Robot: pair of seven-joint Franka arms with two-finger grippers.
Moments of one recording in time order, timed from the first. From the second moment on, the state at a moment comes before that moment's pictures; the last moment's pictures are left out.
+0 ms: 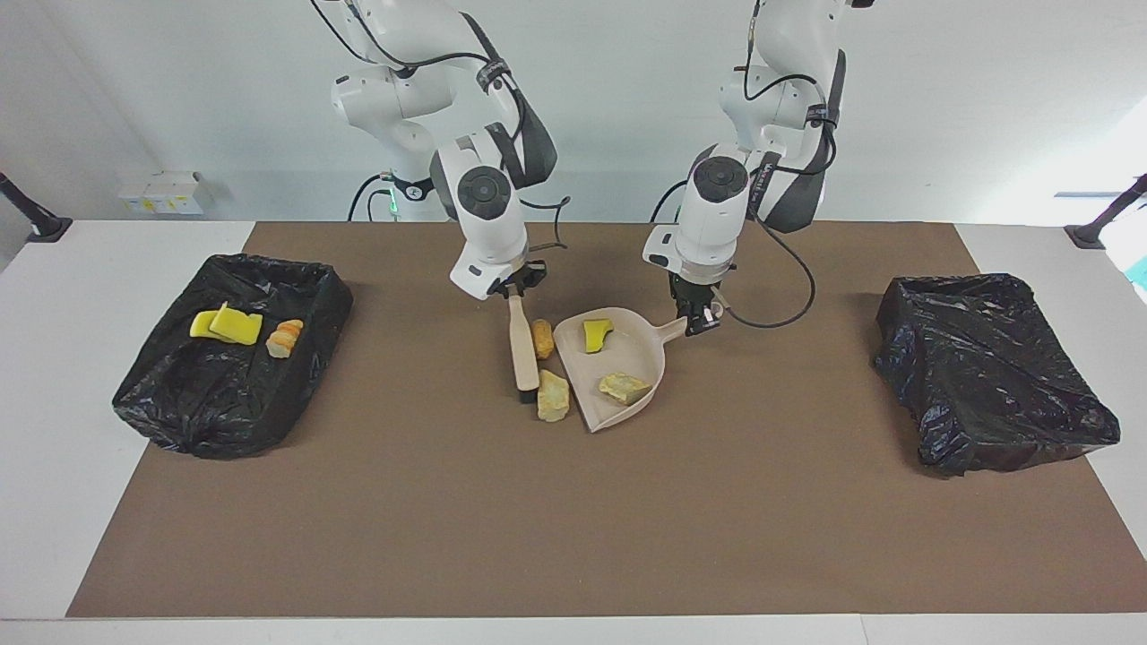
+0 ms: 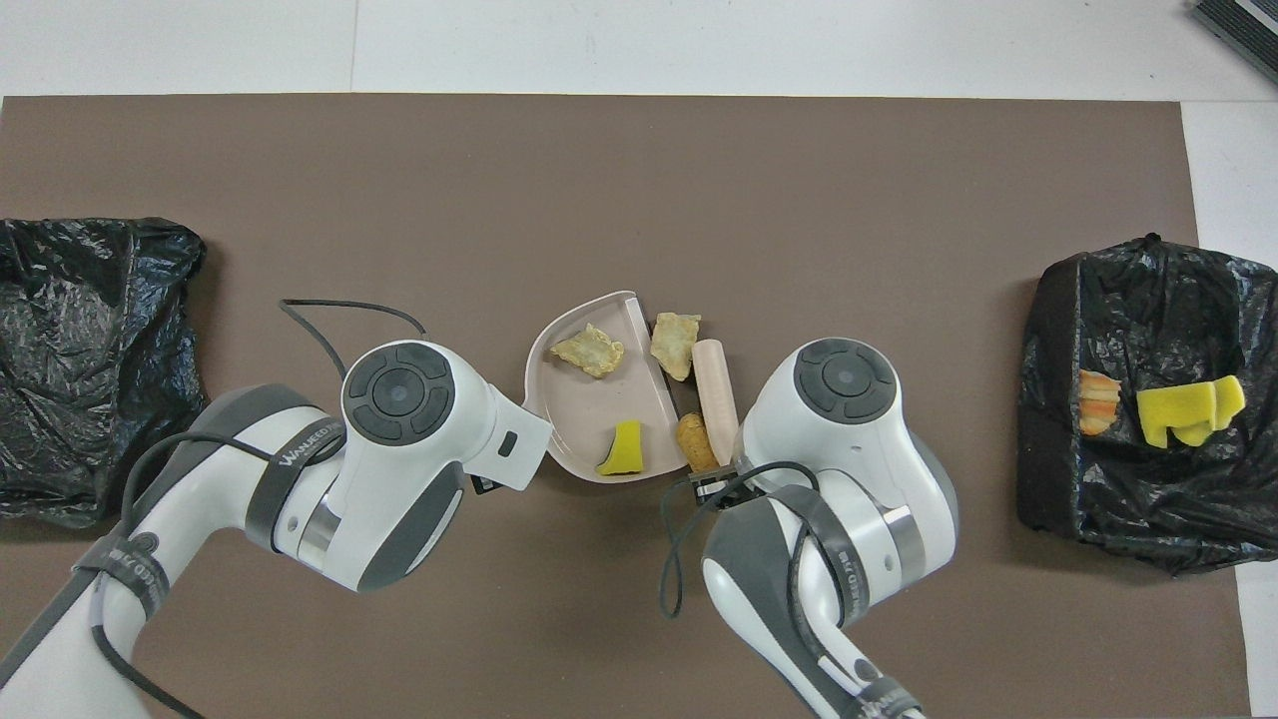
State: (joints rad) left arm -0.37 0.09 -0.17 -2.13 0.06 2.18 0.71; right arm 0.40 0.12 0.12 -2.10 0.21 2.01 0.25
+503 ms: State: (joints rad) left arm -0.37 0.09 -0.17 -2.13 0.06 2.18 0.66; right arm 0.51 0.18 0.12 -2.00 0.37 2.06 0.25
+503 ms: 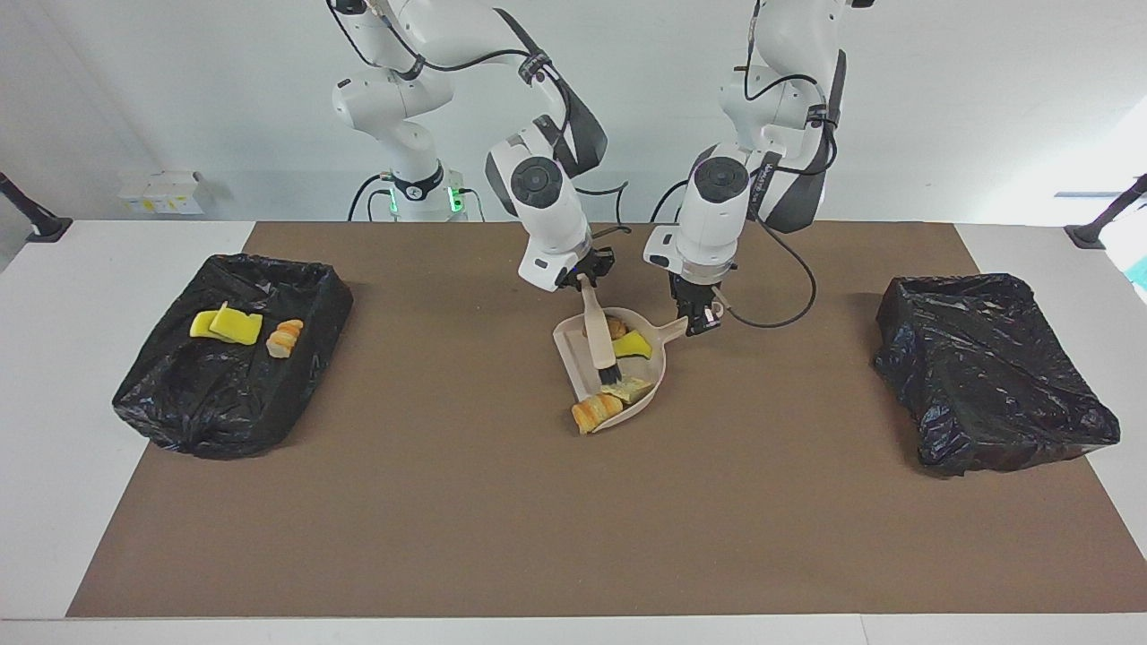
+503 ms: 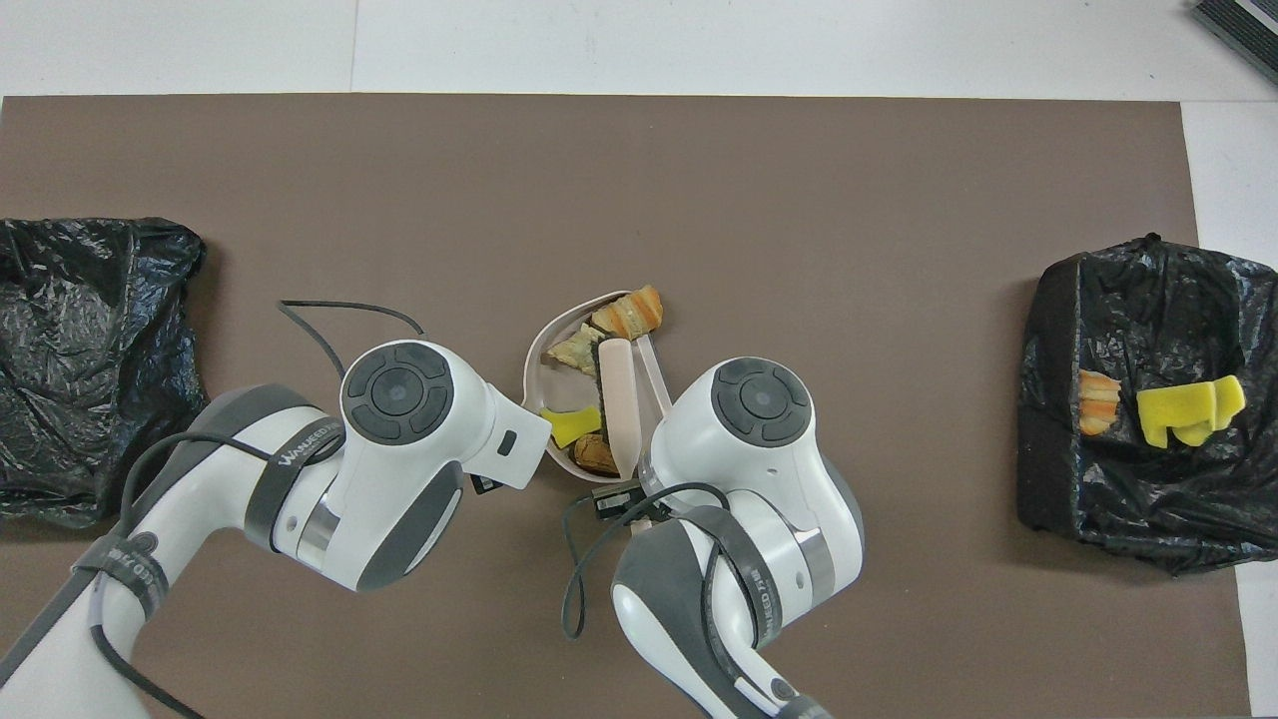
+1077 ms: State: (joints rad) left arm -0.39 0.09 -0.17 -2.13 0.05 2.18 0.41; right arm 0.42 0.08 0.10 -1.94 0.28 1.76 0.25
